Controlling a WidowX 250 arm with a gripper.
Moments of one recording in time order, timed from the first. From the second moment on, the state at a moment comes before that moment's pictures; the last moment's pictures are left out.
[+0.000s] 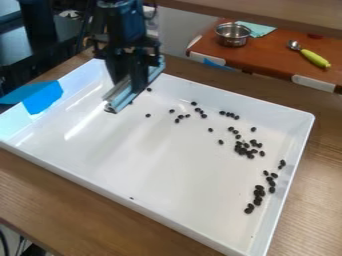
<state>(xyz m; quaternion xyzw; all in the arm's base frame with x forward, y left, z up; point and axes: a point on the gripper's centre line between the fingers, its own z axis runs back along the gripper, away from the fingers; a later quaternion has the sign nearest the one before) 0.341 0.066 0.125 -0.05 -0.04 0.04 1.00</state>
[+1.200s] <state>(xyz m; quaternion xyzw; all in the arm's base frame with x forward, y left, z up) 0.382 0.143 0.091 0.04 -0.04 0.12 0.99</state>
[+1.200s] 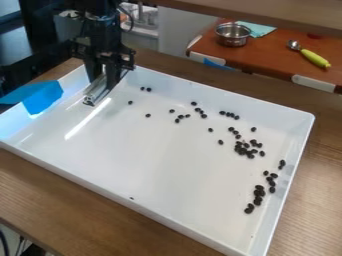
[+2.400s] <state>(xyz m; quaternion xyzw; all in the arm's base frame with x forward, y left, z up) 0.390 0.107 0.062 0.07 -0.01 0.11 0.99</state>
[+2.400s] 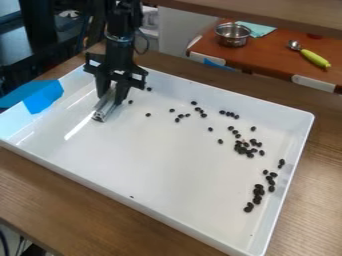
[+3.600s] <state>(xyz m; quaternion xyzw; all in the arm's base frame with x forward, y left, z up) 0.386 -0.057 0.058 0.04 0.00 0.02 1.00</state>
